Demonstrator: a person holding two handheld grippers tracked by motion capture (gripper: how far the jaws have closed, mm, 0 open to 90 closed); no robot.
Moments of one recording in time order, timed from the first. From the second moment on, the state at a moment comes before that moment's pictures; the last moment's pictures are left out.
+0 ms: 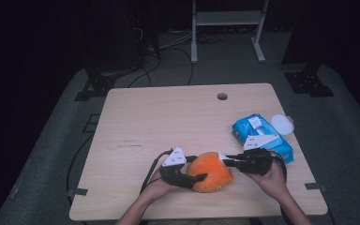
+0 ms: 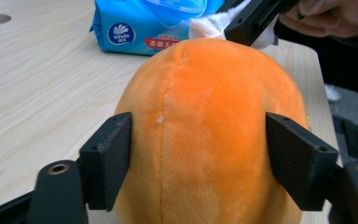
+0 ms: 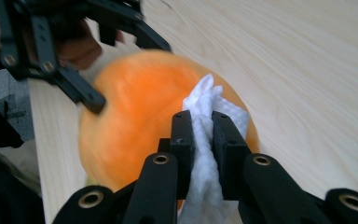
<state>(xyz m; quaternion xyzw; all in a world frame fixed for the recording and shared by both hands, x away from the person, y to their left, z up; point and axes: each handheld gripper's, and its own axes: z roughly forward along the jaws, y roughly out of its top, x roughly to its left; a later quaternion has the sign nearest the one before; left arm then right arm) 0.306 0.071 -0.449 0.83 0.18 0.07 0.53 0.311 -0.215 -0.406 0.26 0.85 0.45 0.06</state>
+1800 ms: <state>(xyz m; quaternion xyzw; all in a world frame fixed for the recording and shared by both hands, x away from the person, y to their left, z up) 0.309 0.074 -0.447 0.82 0.19 0.05 0.53 0.307 -0.195 -0.401 0.23 0.85 0.47 0.04</state>
